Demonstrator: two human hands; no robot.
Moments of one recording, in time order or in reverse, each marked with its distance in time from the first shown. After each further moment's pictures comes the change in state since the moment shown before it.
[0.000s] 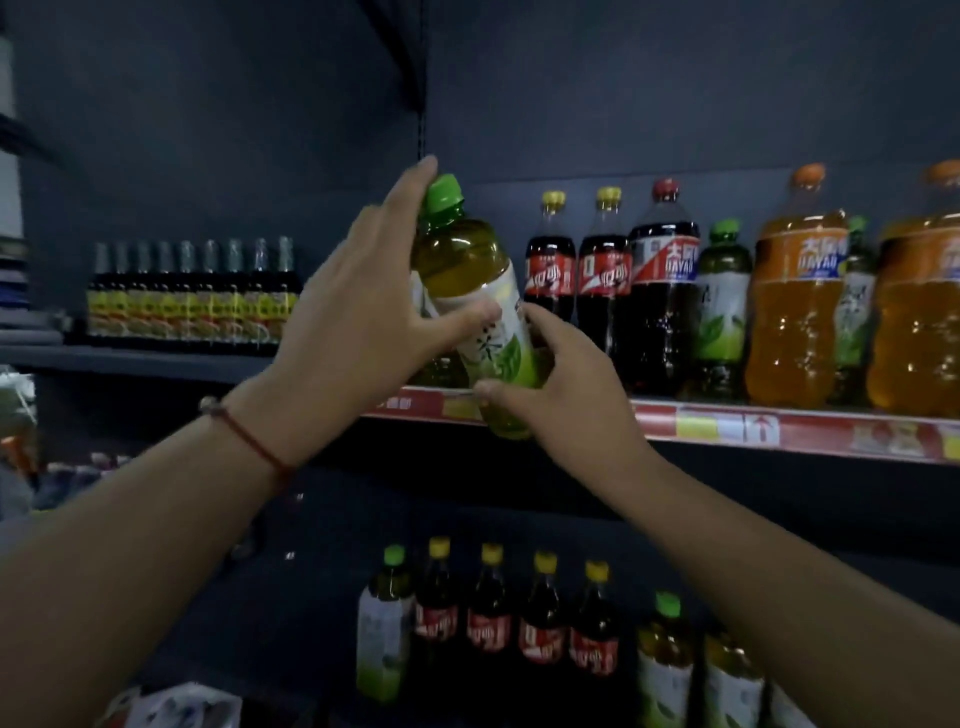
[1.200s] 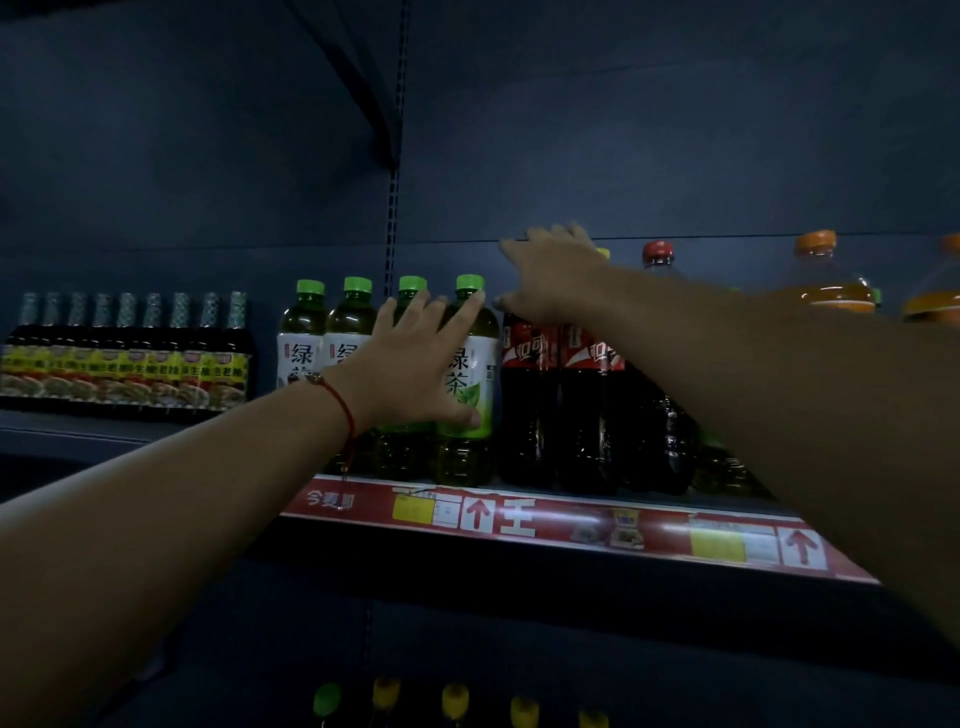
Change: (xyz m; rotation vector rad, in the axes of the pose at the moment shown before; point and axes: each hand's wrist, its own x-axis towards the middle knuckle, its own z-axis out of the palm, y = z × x) left_hand 0.117 -0.090 0.147 0.446 -0.463 0.213; right_hand 0.237 0.040 -0.043 -1.143 -0.110 -0.130
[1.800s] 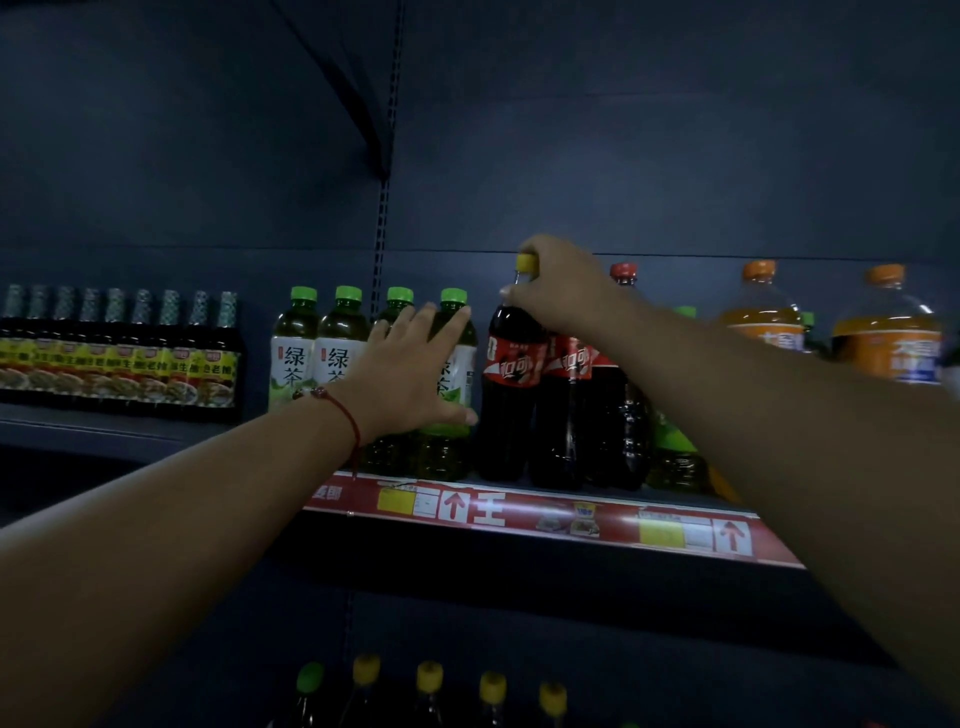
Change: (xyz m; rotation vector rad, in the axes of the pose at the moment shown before) left_hand -0.013 0.025 -0.017 -0.046 -0.007 -0.101; right_hand -0.046 0.011 -0.028 0.611 0.113 0.151
